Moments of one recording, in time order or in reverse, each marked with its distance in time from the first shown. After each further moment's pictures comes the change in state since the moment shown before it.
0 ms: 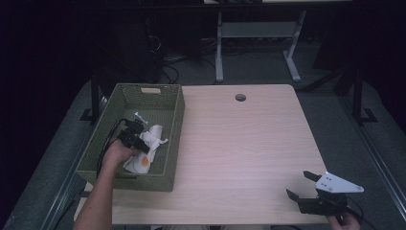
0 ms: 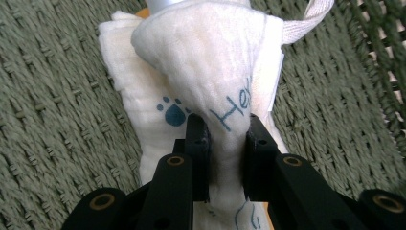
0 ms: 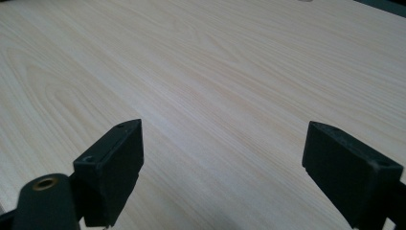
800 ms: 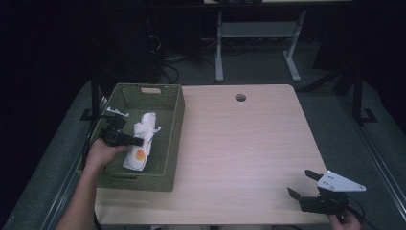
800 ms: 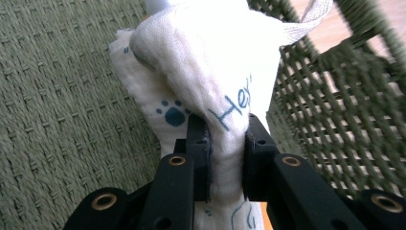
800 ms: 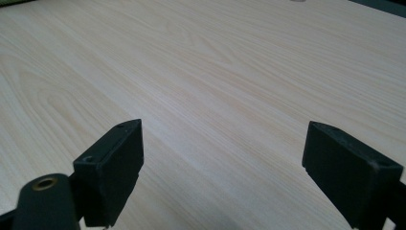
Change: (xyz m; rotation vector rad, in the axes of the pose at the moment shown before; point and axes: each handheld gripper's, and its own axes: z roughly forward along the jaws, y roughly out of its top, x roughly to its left) left arm 0.011 -0.028 -0.059 -0.278 -0.173 -0.044; right arm -0.005 0.000 0.000 -0.013 -0.011 0.018
